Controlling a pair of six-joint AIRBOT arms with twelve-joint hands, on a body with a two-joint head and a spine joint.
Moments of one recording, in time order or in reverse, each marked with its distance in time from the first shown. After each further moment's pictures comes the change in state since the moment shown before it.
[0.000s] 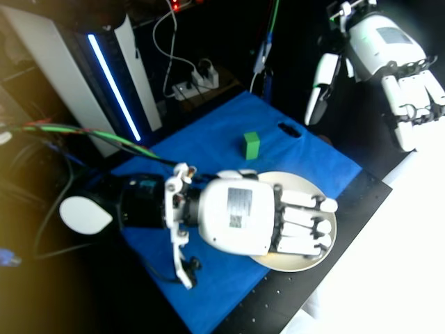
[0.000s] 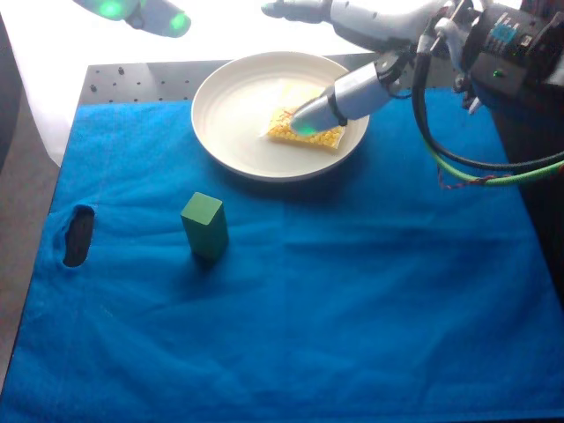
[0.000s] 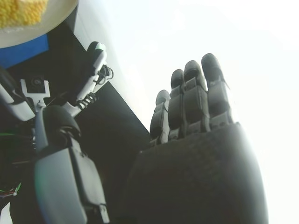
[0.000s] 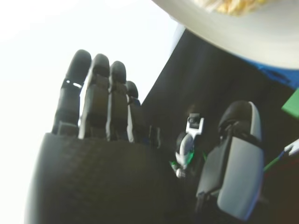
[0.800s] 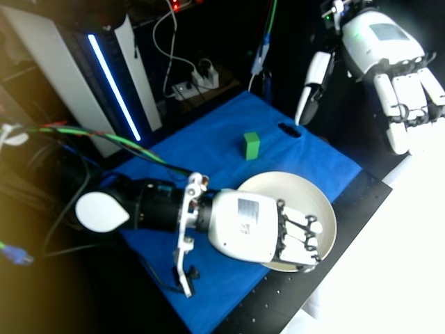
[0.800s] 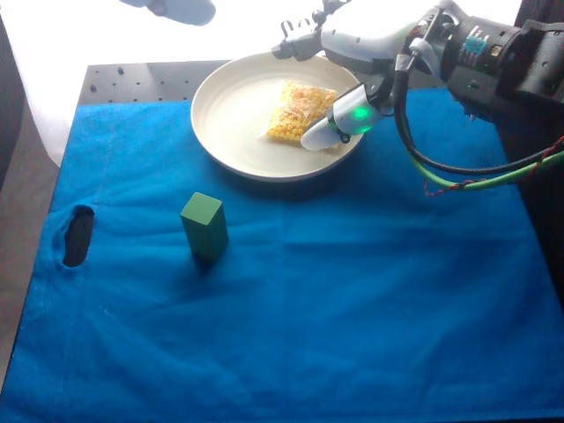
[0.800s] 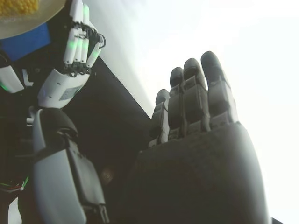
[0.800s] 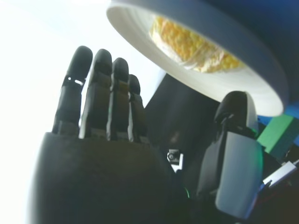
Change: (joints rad) left arm -0.050 -0.010 -0.035 0.062 0.010 0.000; right arm 0.000 -0.063 0.069 -0.076 -0.107 0.002
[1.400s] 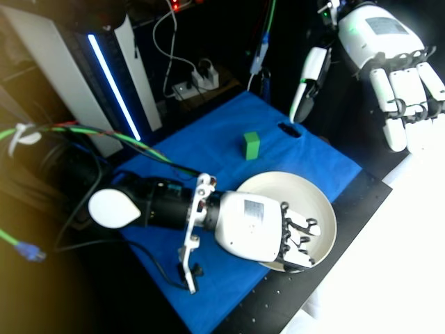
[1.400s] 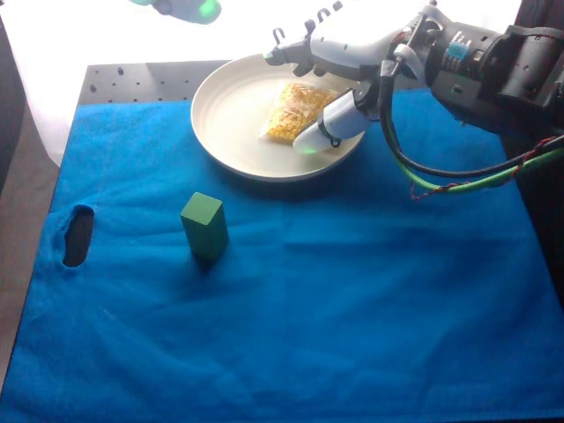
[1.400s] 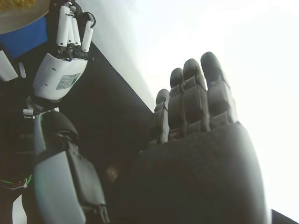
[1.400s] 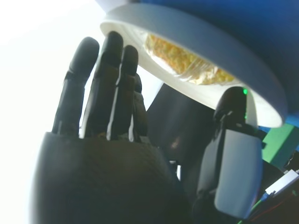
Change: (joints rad) left arm -0.005 0.000 -0.009 0.011 0.001 0.000; right arm 0.000 -0.032 0.020 0.002 -0.027 0.000
